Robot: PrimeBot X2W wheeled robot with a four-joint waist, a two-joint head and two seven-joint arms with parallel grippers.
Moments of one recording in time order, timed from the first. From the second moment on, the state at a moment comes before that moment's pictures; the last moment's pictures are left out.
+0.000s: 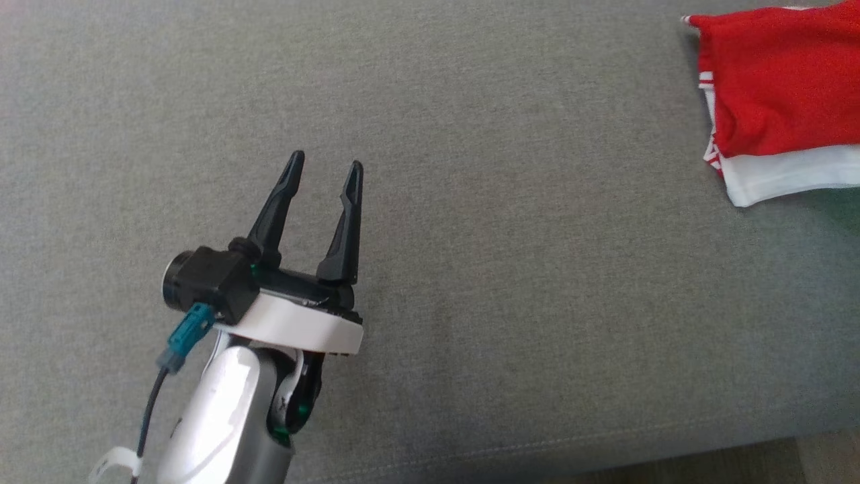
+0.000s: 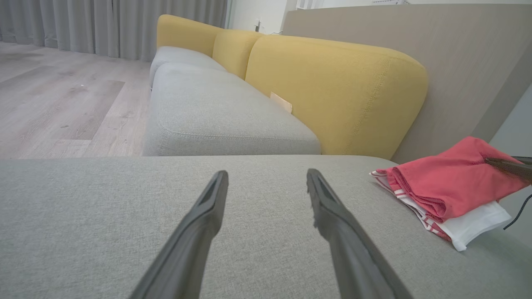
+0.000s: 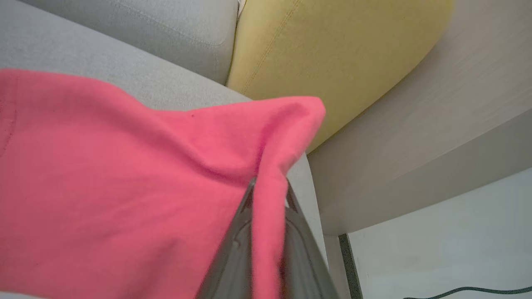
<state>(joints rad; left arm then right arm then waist) -0.25 0.05 -0.34 0.06 -0.25 -0.01 -0.26 -0.90 -0.65 0.35 1.01 0.12 0.13 -0.09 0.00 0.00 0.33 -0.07</state>
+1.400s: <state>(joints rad) -0.08 0.05 -0.25 0.06 -0.28 0.00 -0.26 -0.46 -0.10 0.11 0.53 0.12 0.13 -0.21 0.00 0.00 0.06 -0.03</state>
